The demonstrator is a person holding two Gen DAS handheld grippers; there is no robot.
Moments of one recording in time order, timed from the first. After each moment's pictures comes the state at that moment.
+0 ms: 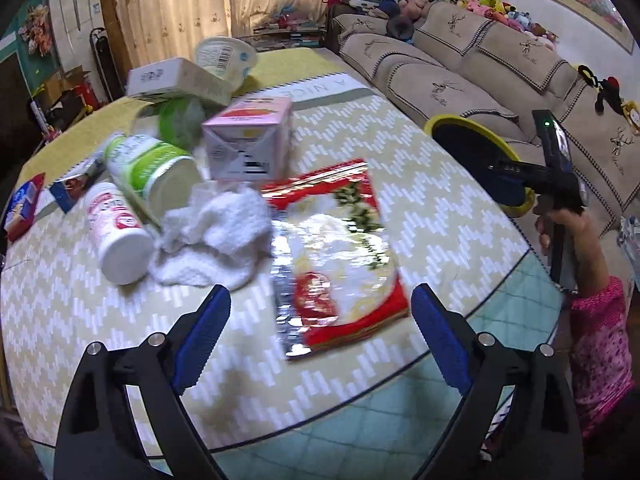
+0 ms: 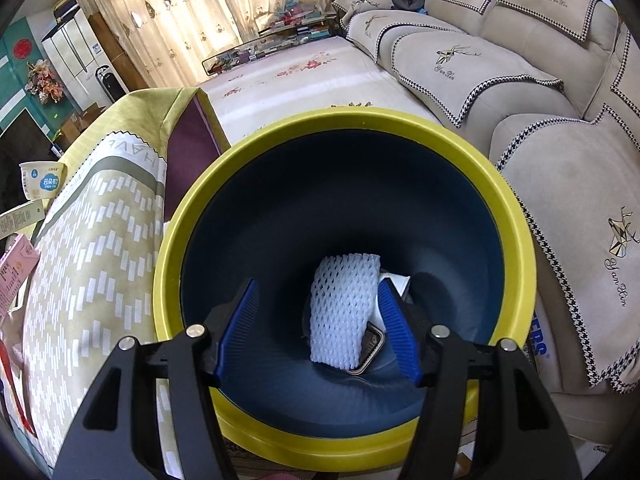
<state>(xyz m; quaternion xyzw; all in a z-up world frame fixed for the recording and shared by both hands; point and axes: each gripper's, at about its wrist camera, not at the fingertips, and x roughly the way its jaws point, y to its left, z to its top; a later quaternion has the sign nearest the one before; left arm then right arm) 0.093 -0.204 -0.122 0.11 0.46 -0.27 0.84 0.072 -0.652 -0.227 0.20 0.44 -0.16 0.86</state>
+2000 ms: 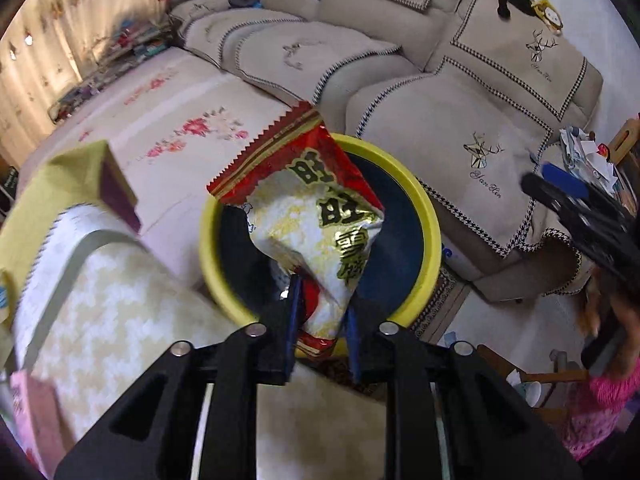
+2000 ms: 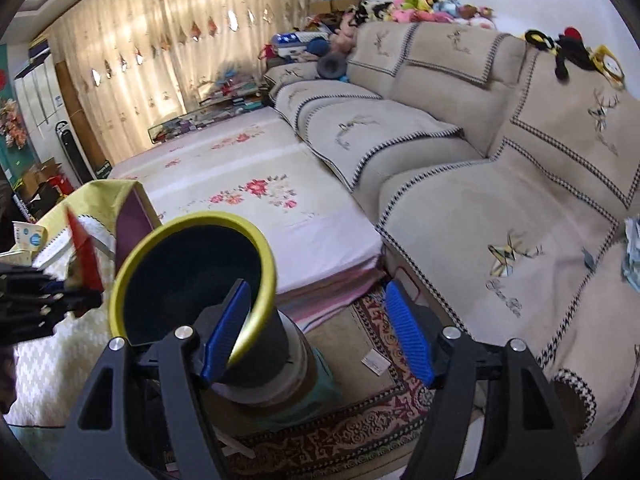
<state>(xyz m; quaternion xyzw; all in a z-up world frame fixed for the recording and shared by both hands) 0.149 -0.515 -0.117 0.23 0.47 -0.46 0.72 -0.077 -0.721 -0.136 0.16 0.34 -0.30 0.88</state>
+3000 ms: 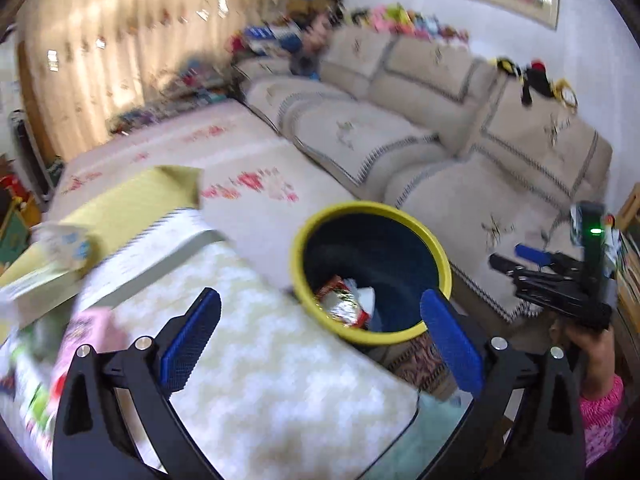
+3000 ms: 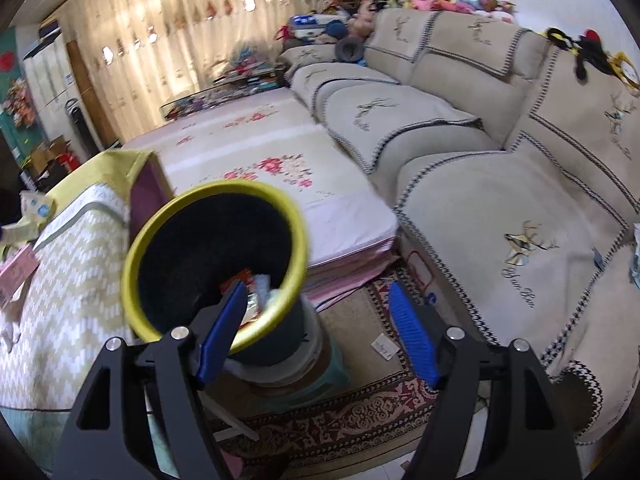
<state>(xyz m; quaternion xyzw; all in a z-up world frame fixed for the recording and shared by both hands) 0.129 -0.371 -0.042 0.12 0.36 -0.41 0.83 -0.057 -0.685 -0.148 0.15 0.37 -0.26 0.88</state>
